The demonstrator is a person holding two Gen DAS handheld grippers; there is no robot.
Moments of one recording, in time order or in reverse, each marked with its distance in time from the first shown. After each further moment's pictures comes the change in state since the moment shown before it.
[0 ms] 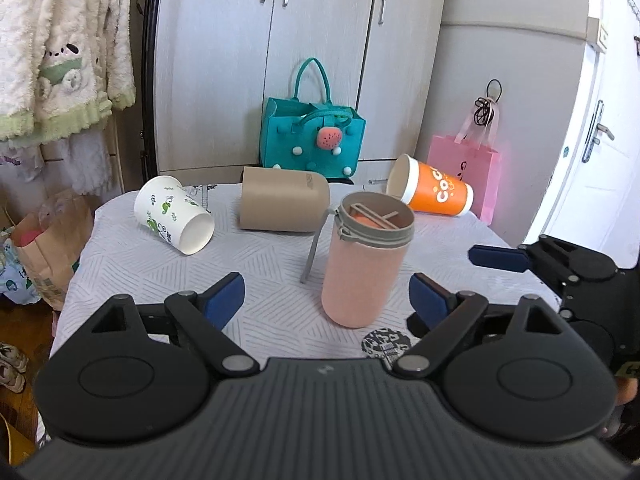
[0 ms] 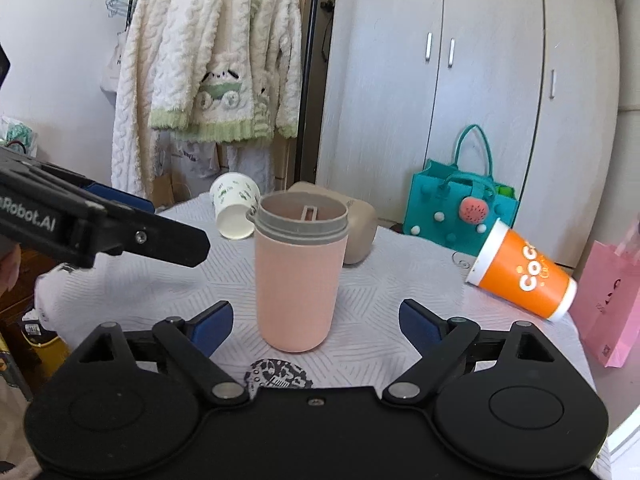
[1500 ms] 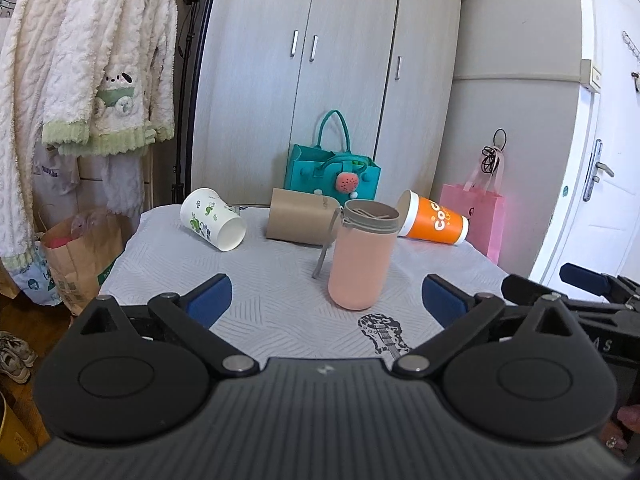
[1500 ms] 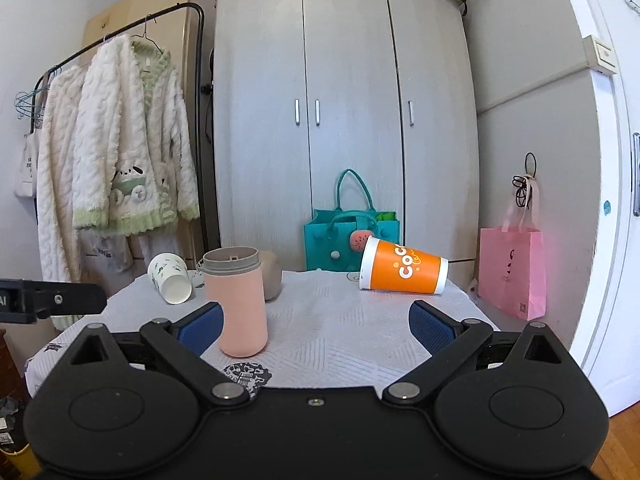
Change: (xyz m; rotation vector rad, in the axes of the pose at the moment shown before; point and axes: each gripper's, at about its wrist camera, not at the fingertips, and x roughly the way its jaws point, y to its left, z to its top) left arm -0.072 -0.011 -0.057 -0.045 -0.186 0.071; right arm -0.100 0.021 -0.046 0.234 -0.215 -0.307
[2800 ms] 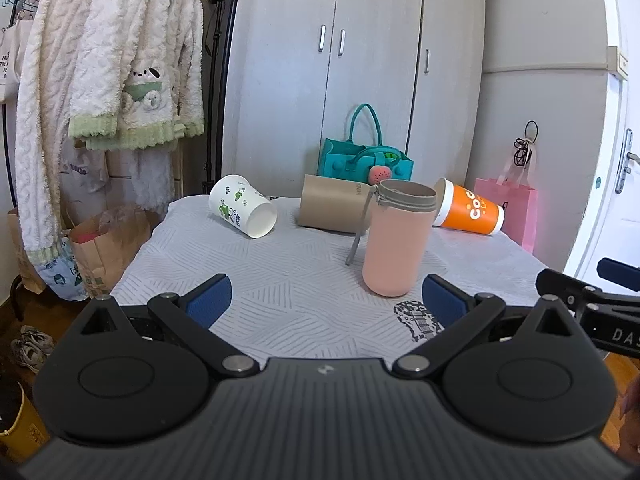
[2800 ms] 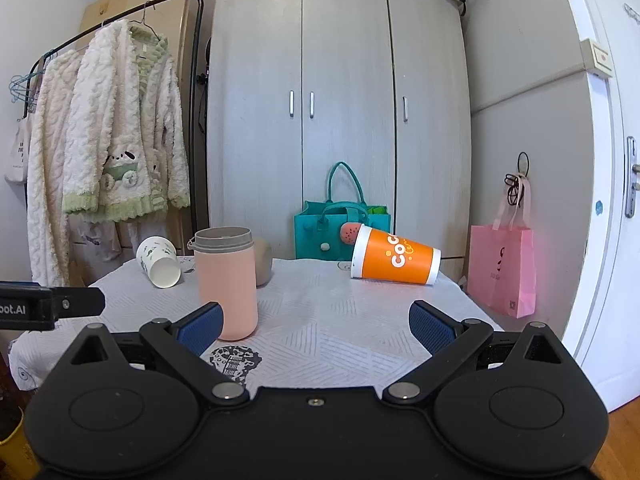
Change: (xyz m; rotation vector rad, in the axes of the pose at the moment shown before) left arm 0.015 0.003 -0.020 0.007 0.001 0.102; right arm 0.008 0.003 -0.009 -0.009 0.023 -0.041
